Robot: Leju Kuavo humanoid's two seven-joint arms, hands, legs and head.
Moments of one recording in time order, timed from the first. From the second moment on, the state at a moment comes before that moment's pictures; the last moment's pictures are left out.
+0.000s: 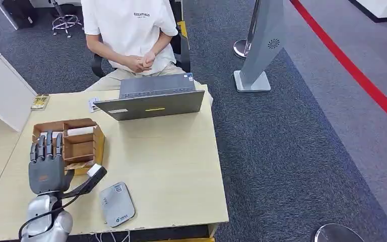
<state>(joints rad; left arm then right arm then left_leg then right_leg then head) -0.27 0.01 0.04 -0.95 -1.33 0.69 -0.14 -0.07 0.02 0.68 -0.16 -0.42 -0.26 -0.01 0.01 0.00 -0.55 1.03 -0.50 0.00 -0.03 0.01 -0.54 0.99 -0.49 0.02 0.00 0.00</state>
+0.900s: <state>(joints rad) -0.28 0.02 0.02 -0.92 -1.31 0.69 -0.12 -0.07 0.02 0.68 -0.16 -0.42 -0.26 -0.02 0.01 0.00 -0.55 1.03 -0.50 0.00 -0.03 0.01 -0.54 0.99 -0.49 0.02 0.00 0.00</state>
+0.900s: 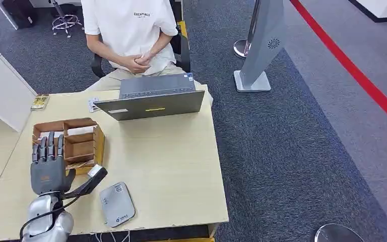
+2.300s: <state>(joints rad) -0.28 0.03 -0.04 -0.89 -1.30 0.69 -0.11 -0.07 0.02 0.70 -0.16 -0.42 -0.27 -0.01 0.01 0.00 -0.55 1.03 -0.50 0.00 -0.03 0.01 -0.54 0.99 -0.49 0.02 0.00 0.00</state>
